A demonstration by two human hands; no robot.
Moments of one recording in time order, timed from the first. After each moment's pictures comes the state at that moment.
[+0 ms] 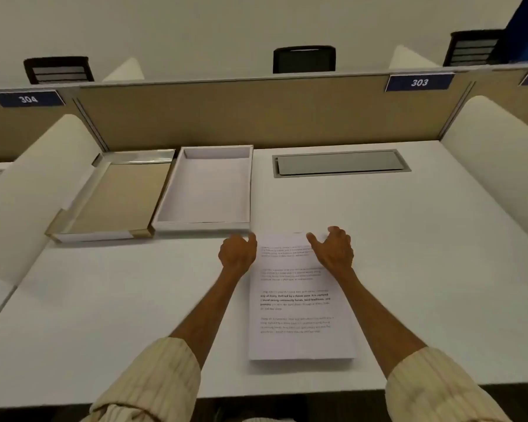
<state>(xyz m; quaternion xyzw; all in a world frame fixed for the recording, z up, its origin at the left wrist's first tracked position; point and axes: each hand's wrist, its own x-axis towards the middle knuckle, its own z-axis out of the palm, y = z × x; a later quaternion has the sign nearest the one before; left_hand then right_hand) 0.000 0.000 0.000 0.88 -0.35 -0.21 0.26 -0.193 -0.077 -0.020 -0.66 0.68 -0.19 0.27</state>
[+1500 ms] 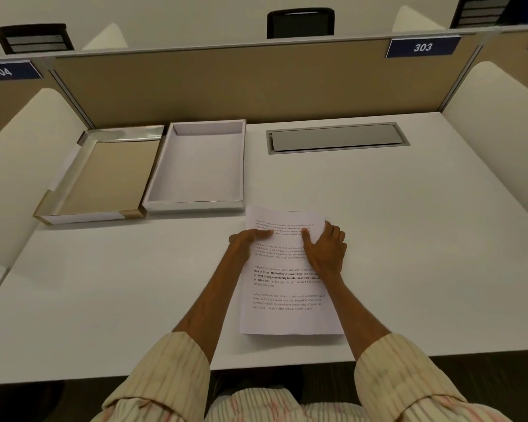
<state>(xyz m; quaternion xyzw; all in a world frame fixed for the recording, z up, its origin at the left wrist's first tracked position) -0.017 0.007 -0.007 0.68 -0.11 -0.60 0.40 -0.199 -0.040 -0.060 -0.65 0.70 -0.21 0.20</state>
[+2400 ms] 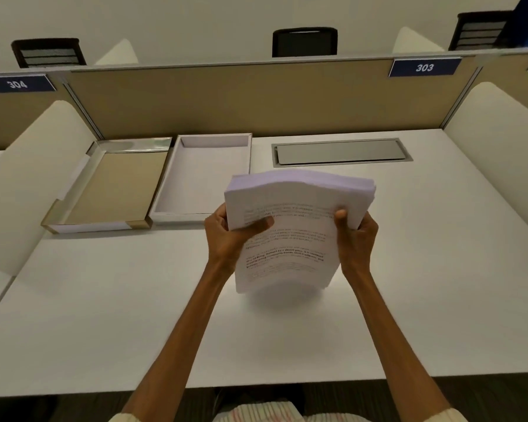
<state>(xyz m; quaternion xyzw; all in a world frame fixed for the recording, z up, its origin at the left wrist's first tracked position) -0.008 0.051 0.083 0.56 -0.40 -0.32 0.66 -0.206 -0.017 0.079 -0.50 0.39 -0.60 0.48</state>
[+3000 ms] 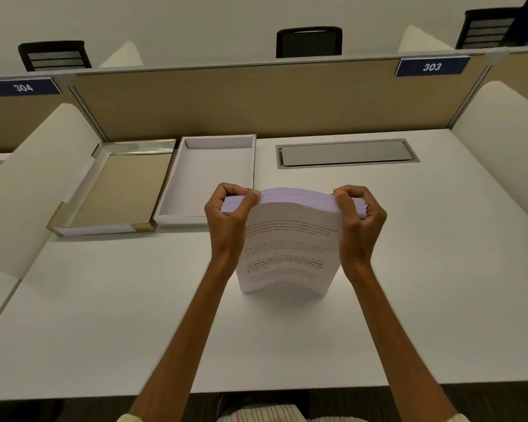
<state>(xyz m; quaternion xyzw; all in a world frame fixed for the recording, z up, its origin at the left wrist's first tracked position) -0.012 0.038 0.118 0.59 -0.37 -0.24 0.68 -0.183 -0.025 0.103 -0.51 0.41 -0.64 0.40</state>
